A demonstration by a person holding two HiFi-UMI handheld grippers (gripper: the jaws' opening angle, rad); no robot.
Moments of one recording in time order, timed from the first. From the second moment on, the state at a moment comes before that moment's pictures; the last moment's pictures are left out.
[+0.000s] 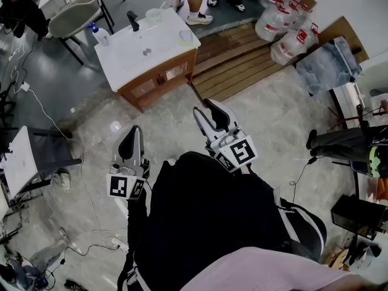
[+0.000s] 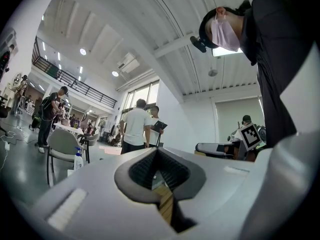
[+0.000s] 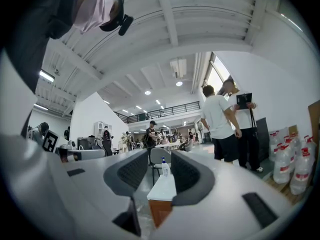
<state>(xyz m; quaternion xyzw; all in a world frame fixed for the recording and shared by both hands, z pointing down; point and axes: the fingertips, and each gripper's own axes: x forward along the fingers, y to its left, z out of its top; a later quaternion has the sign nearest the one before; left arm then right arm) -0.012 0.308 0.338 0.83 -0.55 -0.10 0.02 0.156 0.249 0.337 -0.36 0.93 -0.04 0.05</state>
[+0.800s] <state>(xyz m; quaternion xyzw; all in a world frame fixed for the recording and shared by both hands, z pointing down) -0.008 0.227 0.396 0.83 -0.54 -0.06 0.07 0.147 0.148 0.356 -0.36 0.93 -0.03 0.04</state>
